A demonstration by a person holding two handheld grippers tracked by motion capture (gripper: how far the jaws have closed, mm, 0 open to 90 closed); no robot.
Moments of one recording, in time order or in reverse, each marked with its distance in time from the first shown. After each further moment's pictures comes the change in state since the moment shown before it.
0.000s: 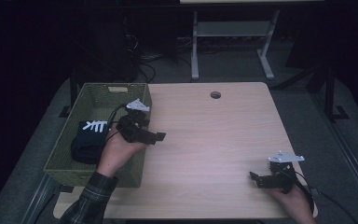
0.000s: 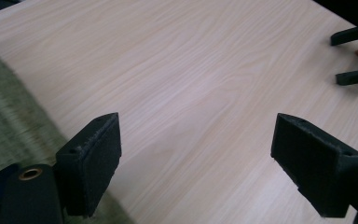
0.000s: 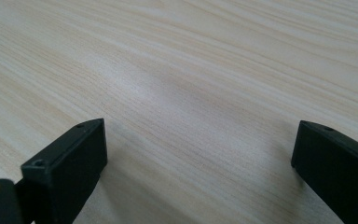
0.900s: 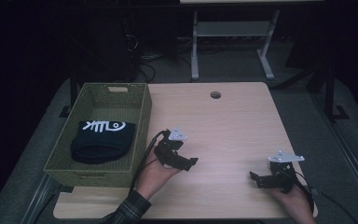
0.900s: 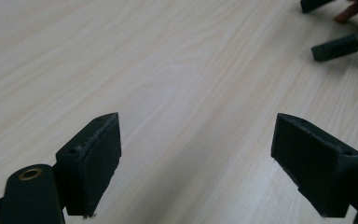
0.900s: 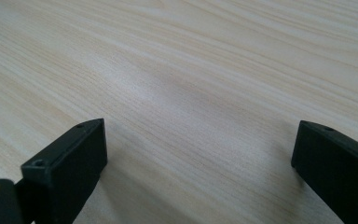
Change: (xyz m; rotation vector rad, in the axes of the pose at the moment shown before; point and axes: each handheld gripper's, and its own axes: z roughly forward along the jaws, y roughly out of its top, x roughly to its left) left arm -0.071 -0.033 0.090 0.009 -0.056 0.106; right arm 0.000 0.000 0.000 0.000 0.000 0.000
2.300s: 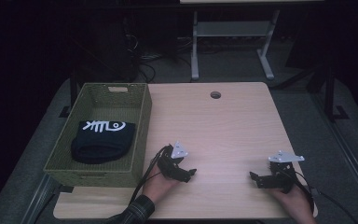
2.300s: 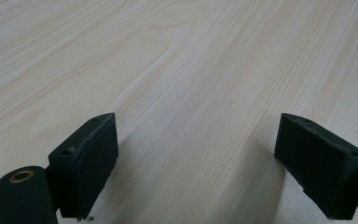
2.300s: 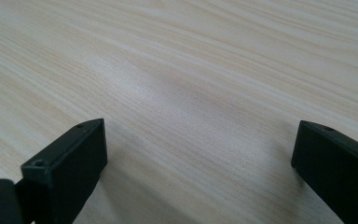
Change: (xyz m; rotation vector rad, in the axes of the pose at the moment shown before) left arm 0.008 -0.054 0.050 -0.022 0.040 0.069; right arm 0.000 0.000 0.000 0.000 0.000 0.002
